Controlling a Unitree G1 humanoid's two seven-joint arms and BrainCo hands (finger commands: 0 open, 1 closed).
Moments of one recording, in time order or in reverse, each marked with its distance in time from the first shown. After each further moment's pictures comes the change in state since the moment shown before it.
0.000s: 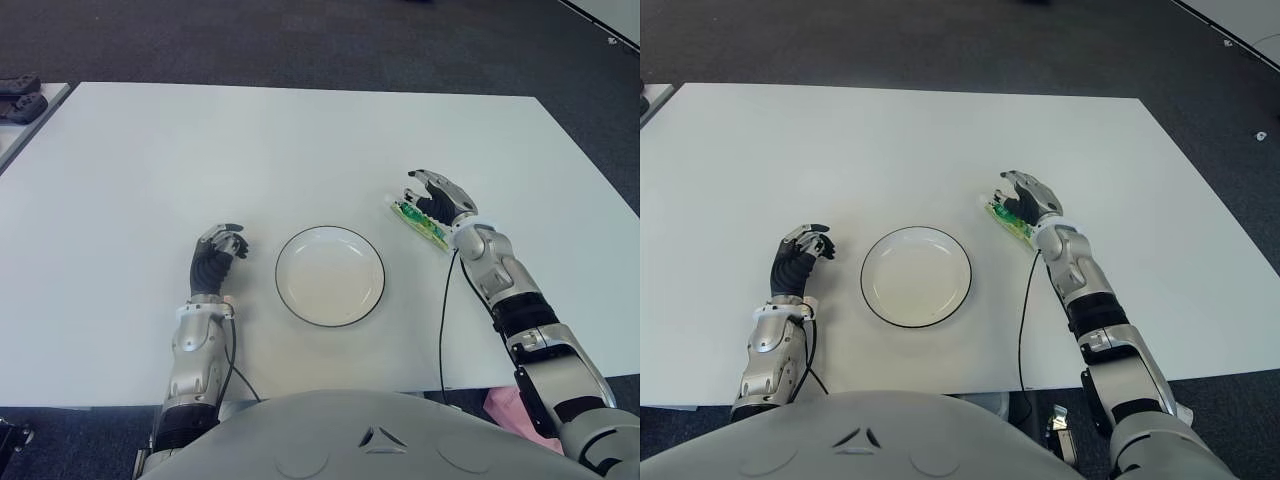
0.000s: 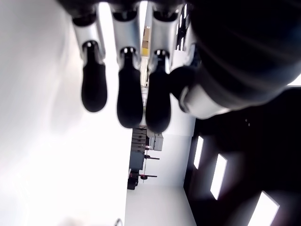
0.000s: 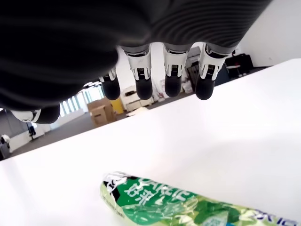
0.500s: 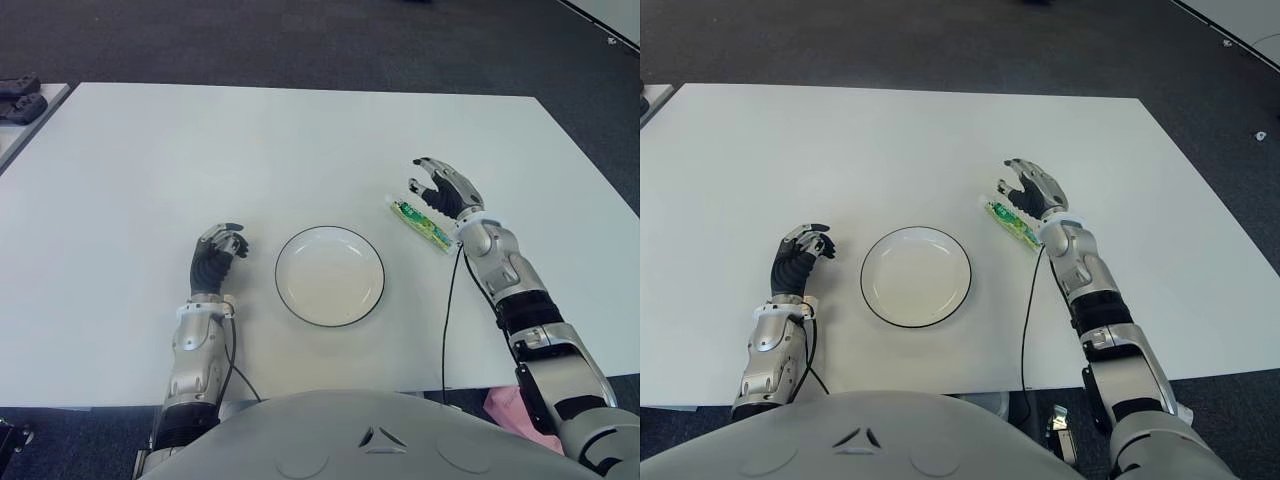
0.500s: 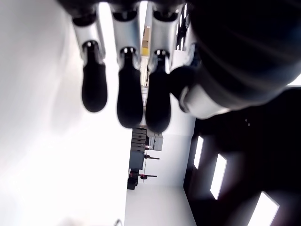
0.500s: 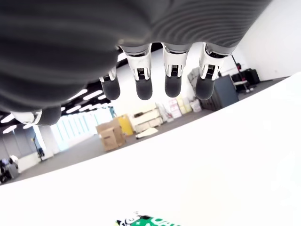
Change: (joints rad) left arm -0.005 0.000 0.000 0.006 -0.003 0.000 0.000; right arm -0.016 0.000 -0.053 0.000 0.006 -0.061 -0.028
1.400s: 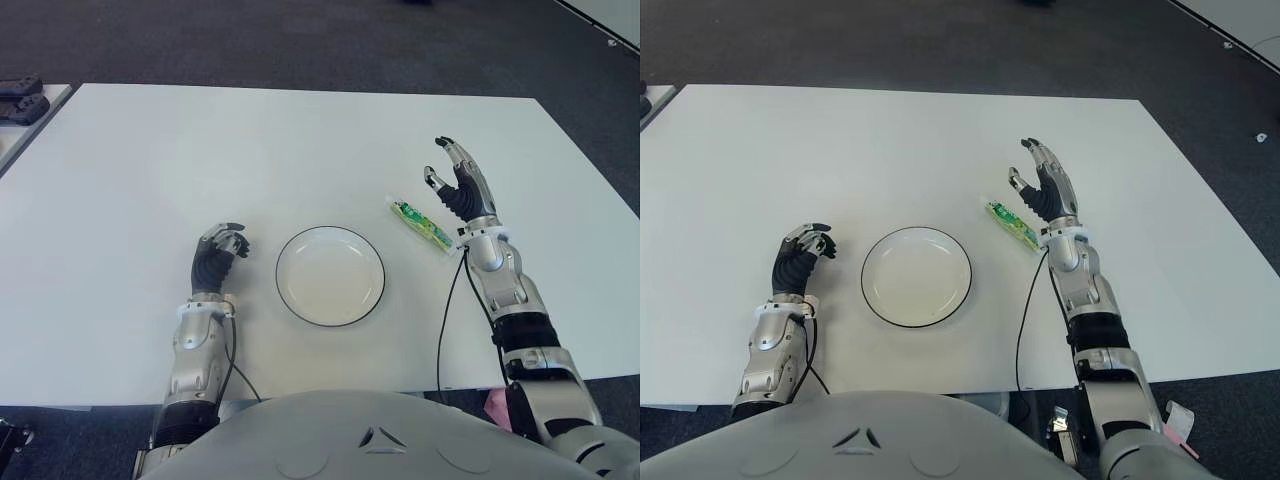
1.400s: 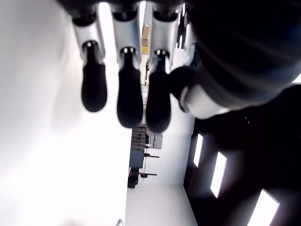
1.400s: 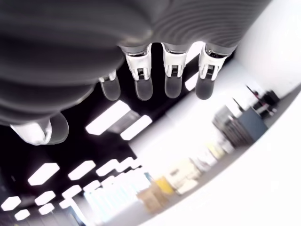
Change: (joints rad) left arm -0.010 0.008 -0.001 0.014 0.006 -0.006 0.000; right arm 0.095 0.070 -0.169 -0.050 0.110 -0.215 -0.164
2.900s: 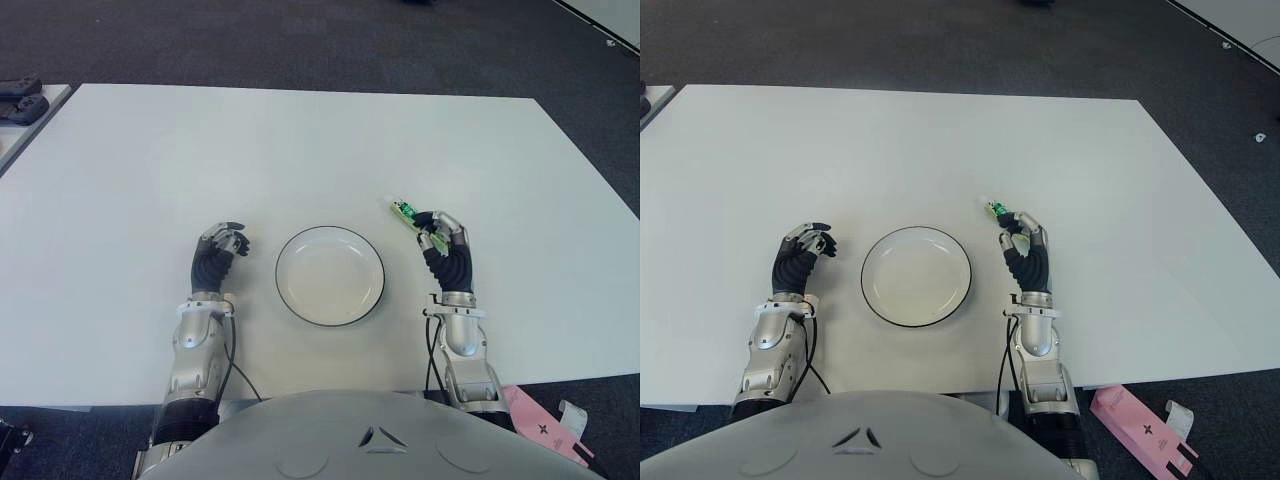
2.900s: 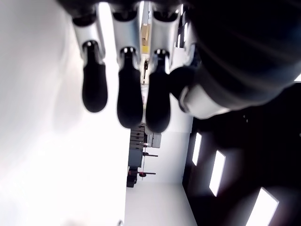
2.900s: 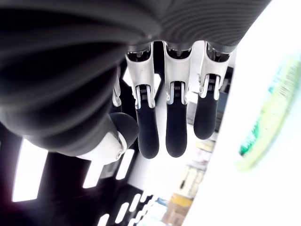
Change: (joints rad) left arm -0.016 0.006 -0.001 0.036 0.003 -0.029 -0.009; right arm 0.495 0.313 -0.045 -0.447 0.232 -0.084 -0.067
